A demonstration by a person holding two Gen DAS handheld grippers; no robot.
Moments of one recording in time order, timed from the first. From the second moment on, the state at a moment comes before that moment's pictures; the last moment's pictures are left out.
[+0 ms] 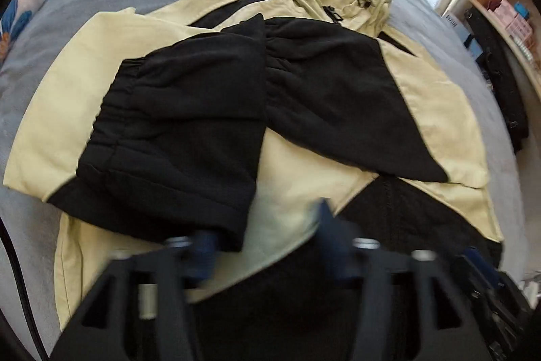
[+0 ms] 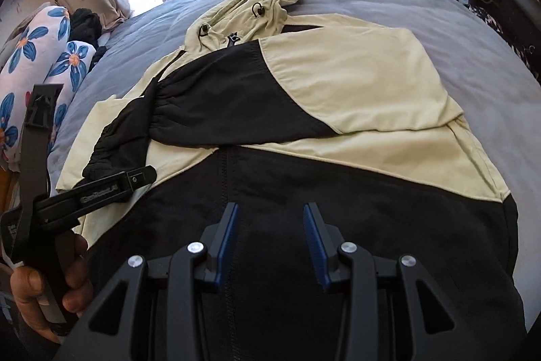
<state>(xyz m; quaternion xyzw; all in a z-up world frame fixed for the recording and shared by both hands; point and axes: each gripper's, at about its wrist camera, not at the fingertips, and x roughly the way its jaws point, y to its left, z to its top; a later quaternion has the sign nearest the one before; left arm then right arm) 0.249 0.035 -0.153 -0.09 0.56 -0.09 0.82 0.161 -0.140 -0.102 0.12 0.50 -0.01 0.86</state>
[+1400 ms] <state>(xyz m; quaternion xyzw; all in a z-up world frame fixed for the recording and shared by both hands) 0.148 0.206 -0.107 -0.15 0.50 0.05 0.85 0.245 0.074 -0.083 -0.19 0.43 0.17 0.87</state>
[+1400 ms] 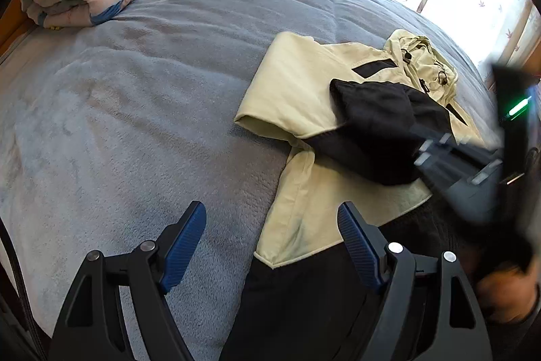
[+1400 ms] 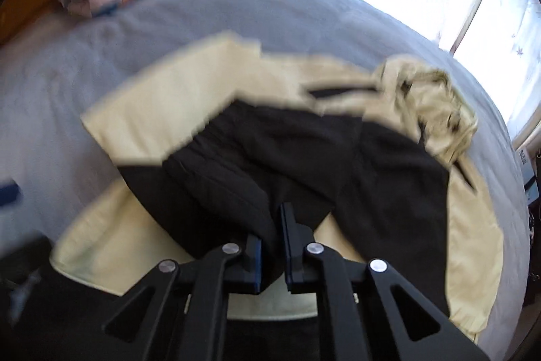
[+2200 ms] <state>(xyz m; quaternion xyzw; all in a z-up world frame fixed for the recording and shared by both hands) 0.190 0.160 -0.099 -0.08 0.51 -0.01 0.86 0.216 -0.203 -0.087 0.15 0.50 0.02 0.85</state>
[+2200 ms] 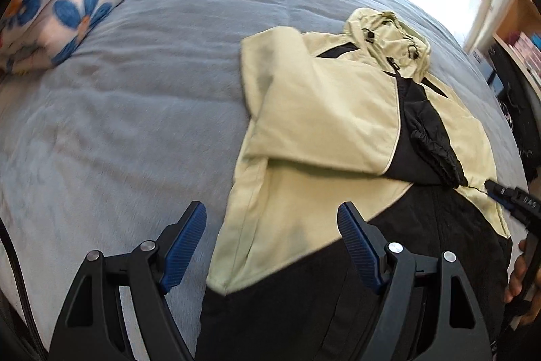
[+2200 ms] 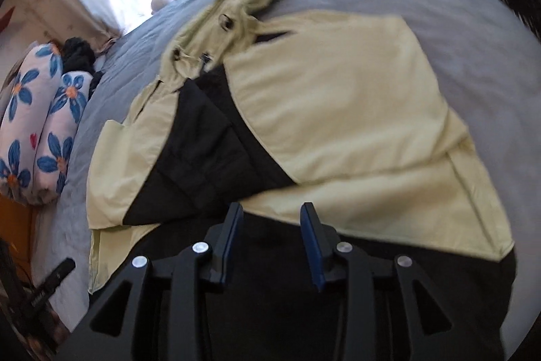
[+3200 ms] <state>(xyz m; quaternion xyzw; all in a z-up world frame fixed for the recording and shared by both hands) 0.327 0.143 -0.146 -0.06 0.55 0.00 0.83 0.314 -0.298 -0.143 0.28 0.52 -0.02 0.81</state>
